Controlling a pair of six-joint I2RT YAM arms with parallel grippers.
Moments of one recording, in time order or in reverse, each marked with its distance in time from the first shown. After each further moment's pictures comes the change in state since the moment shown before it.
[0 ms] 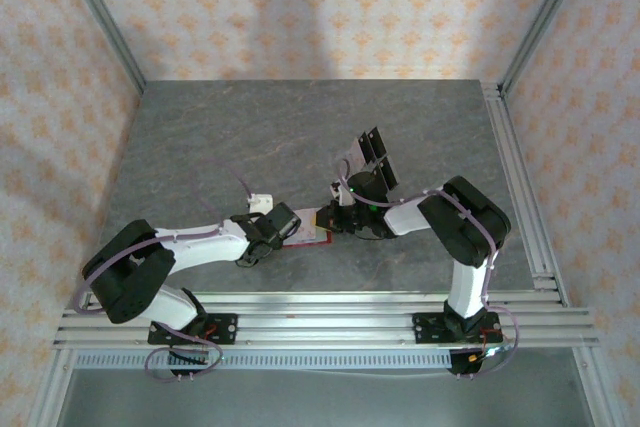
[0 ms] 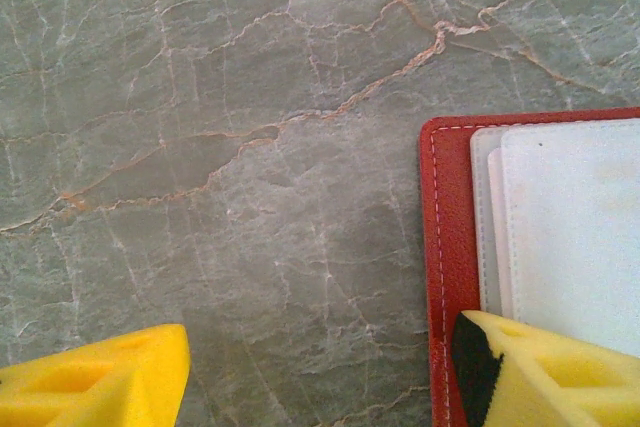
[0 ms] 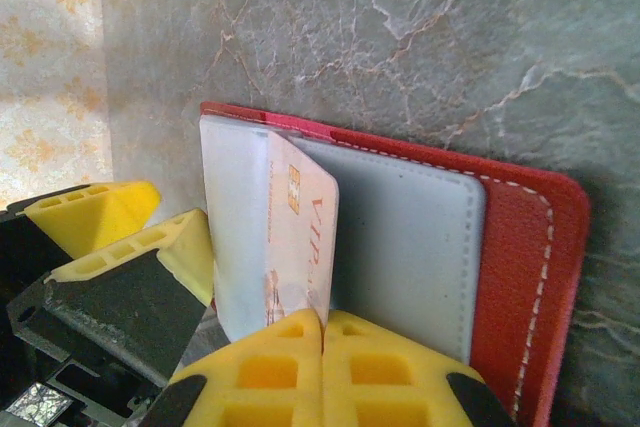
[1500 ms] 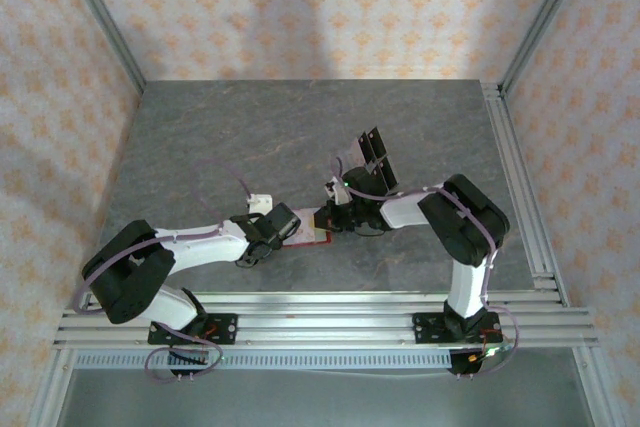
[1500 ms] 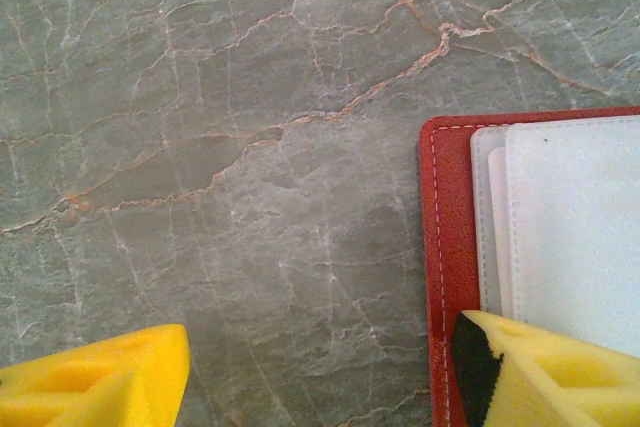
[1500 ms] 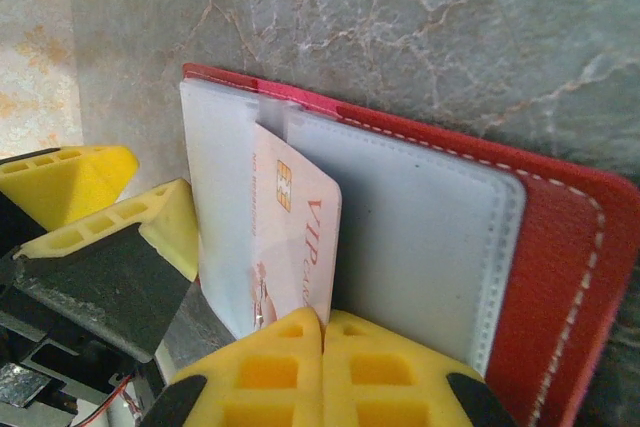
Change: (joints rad) left arm 0.000 -0.002 -0.006 0.008 -0.006 0.000; right arm 0.004 0.011 0.092 -0.192 -0.043 -0.122
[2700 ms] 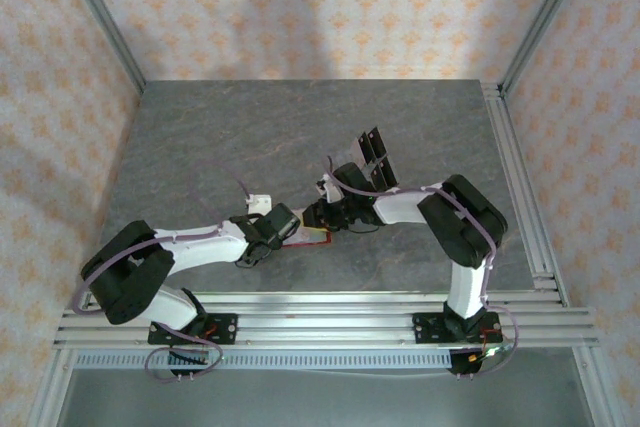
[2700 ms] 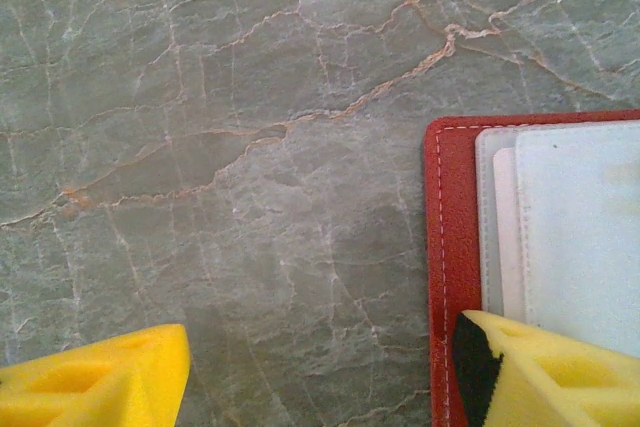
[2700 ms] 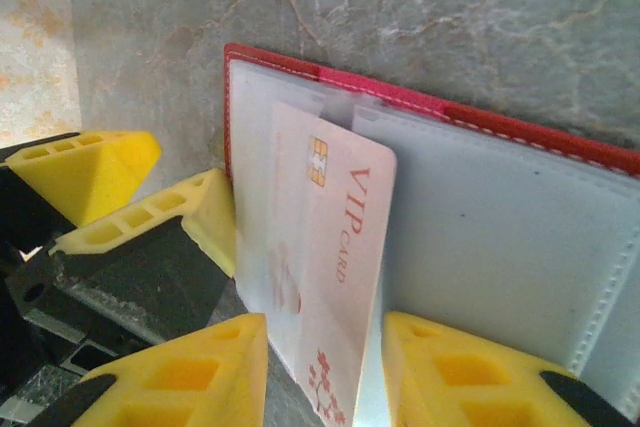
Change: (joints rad) left arm 0.000 -0.006 -0.008 0.007 0.000 -0.021; right arm 0.035 -0.014 0.088 -0.141 0.012 -0.029
